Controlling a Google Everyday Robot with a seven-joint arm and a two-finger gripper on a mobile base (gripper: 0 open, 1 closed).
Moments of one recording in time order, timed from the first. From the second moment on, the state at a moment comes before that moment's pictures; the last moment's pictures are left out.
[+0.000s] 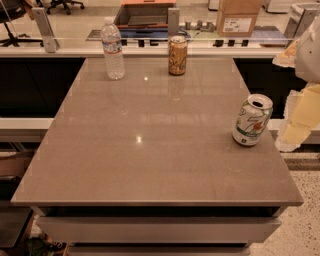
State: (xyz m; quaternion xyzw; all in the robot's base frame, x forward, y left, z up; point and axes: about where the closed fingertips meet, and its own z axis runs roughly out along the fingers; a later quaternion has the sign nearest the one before) arm 0.438 -0.215 0.984 -0.60 0.78 -0.04 0.17
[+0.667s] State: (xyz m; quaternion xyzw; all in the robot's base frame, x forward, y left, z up) arm 0.444 -0.221 0.982 -0.59 0.78 -0.02 0.20
